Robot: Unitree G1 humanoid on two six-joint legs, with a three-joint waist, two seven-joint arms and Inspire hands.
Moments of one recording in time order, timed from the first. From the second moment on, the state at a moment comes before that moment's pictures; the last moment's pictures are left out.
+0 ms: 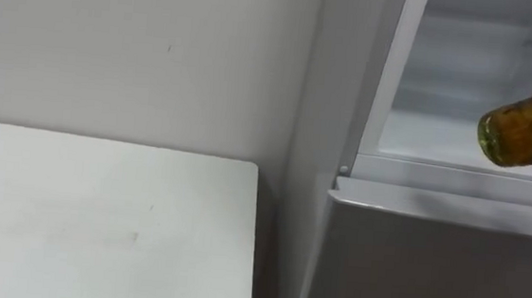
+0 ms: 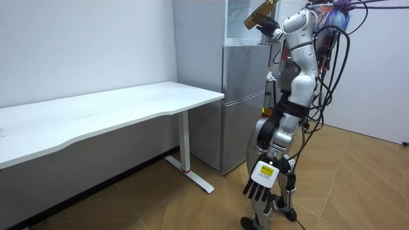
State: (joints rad) left arm 0.47 0.20 0.25 1.00 -0.11 -0.04 0.00; right arm -0.06 -0.54 -0.34 -0.28 0.77 -0.04 -0.17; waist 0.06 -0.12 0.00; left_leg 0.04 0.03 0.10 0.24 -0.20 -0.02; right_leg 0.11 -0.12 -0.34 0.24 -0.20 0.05
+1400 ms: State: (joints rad) left arm 0.47 0.24 0.29 0.93 -0.12 0.10 -0.01; right arm -0.69 -0.80 -0.14 0.78 0.90 0.14 -0.18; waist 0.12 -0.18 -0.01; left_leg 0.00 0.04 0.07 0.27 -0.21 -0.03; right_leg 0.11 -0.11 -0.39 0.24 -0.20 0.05
